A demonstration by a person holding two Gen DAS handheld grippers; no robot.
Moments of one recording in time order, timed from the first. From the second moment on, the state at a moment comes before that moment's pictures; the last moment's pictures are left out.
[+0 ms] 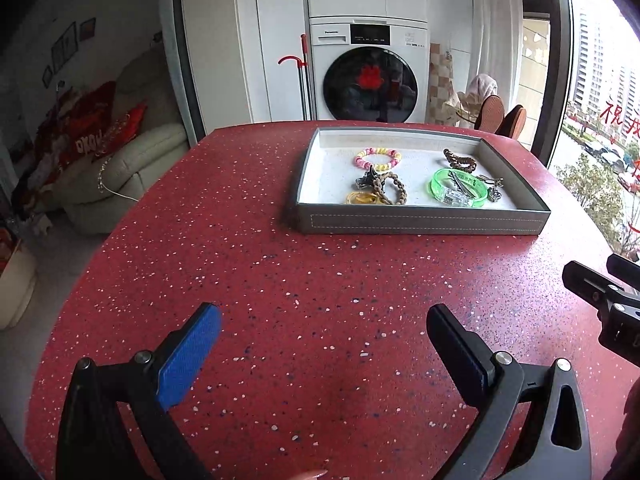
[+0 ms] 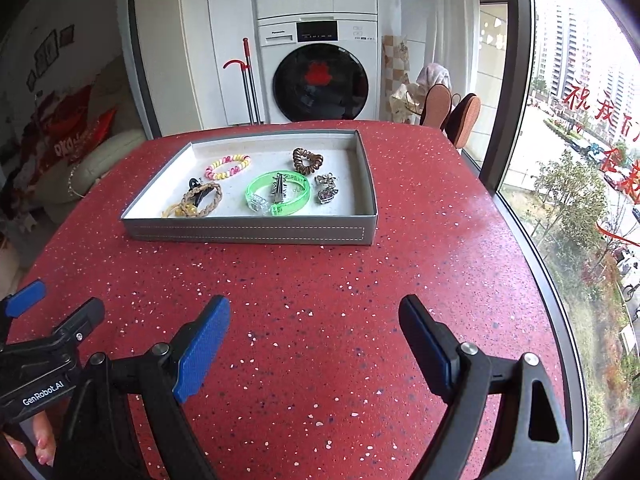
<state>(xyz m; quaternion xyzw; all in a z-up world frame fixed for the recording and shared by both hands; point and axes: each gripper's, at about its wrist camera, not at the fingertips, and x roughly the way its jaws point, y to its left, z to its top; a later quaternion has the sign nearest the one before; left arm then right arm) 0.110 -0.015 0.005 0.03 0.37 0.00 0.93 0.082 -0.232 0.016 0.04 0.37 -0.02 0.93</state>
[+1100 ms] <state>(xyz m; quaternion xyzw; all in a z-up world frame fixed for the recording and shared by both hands) 0.107 -0.015 0.007 0.03 0.37 0.00 0.93 0.077 -0.228 0.019 0.04 0.36 -0.04 0.93</state>
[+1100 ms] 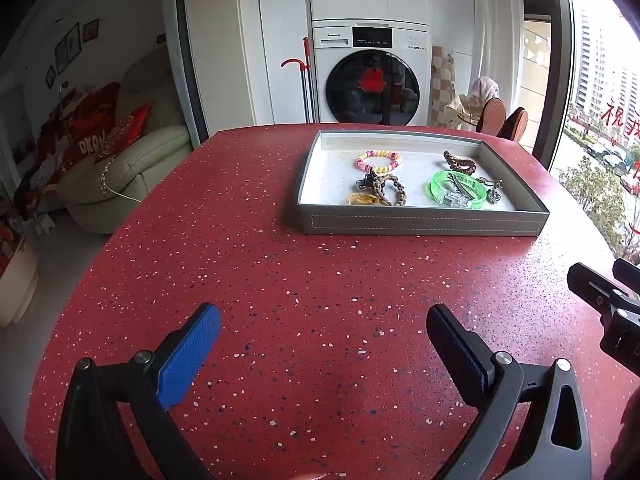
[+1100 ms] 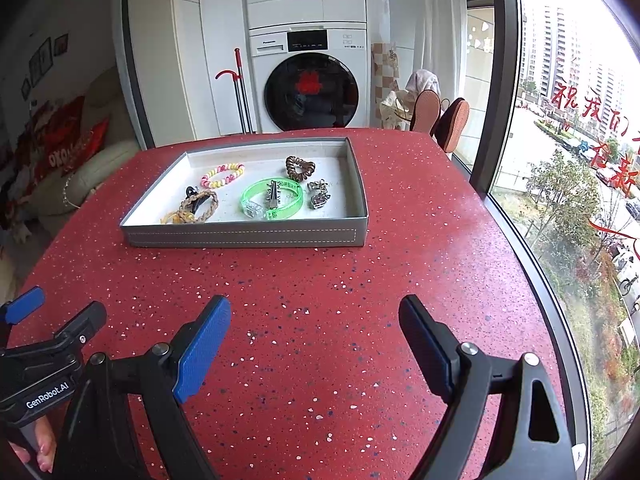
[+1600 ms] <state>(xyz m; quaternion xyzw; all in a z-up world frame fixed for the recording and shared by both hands) 0.106 -0.019 0.007 0.03 0.37 0.00 0.93 0.076 -0.227 0.022 0.04 0.36 -0.04 0.93</state>
